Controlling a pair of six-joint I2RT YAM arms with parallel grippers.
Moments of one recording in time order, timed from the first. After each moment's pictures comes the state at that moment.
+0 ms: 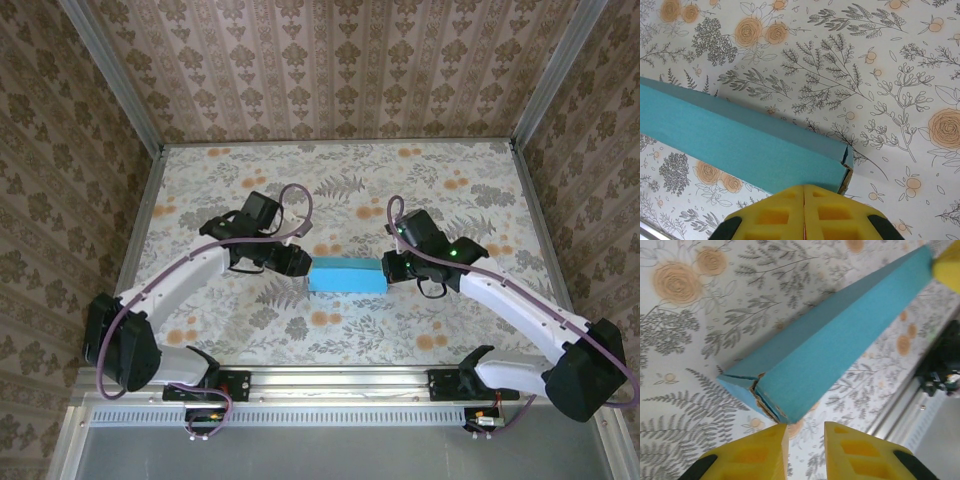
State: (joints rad) left arm -0.59 1.35 1.05 -0.76 0.57 -0.13; right arm 0.57 1.18 0.92 -0.72 -0.06 0.40
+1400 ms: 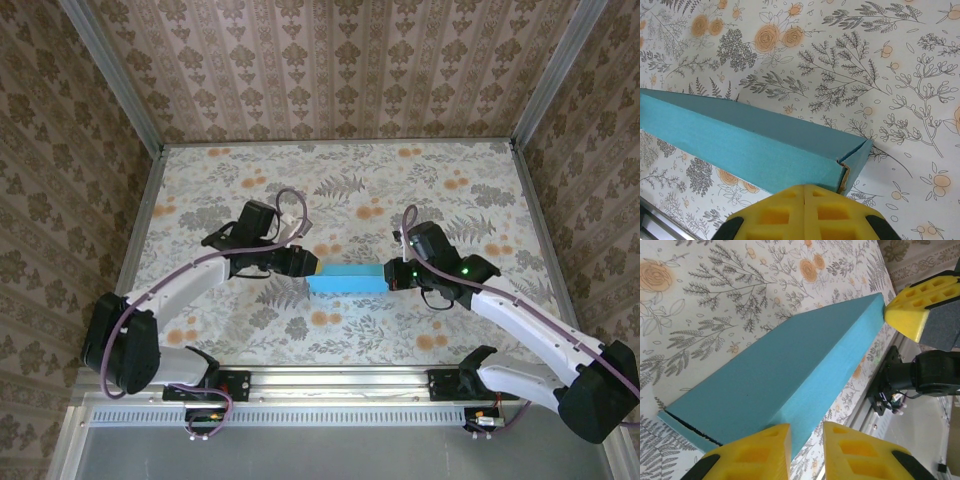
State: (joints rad) left arm -0.57 1.34 0.87 -0.43 0.74 -0.30; right arm 0.57 1.05 0.78 -0.61 -0.12 0.48
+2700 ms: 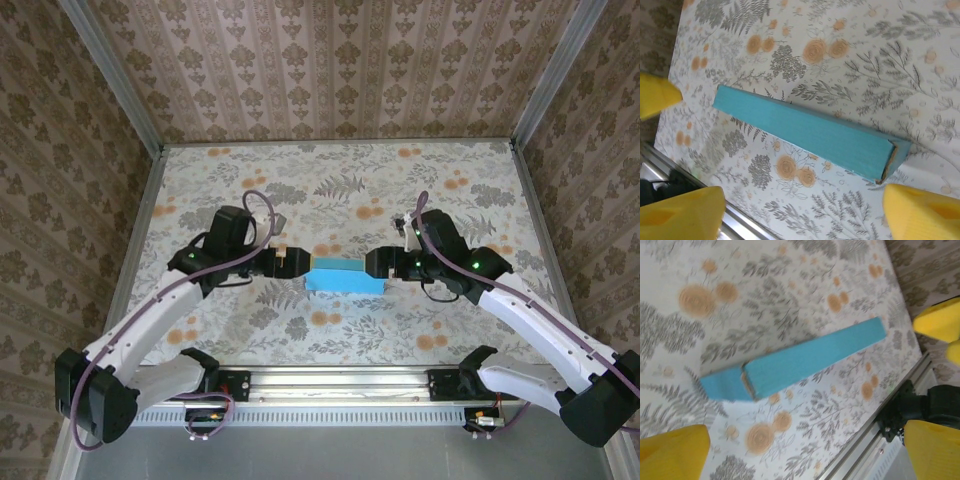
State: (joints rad) left arm -0.55 1.05 0.83 -0.57 0.55 -0.44; right arm 0.56 1.03 0.91 -0.69 -0.23 0.60
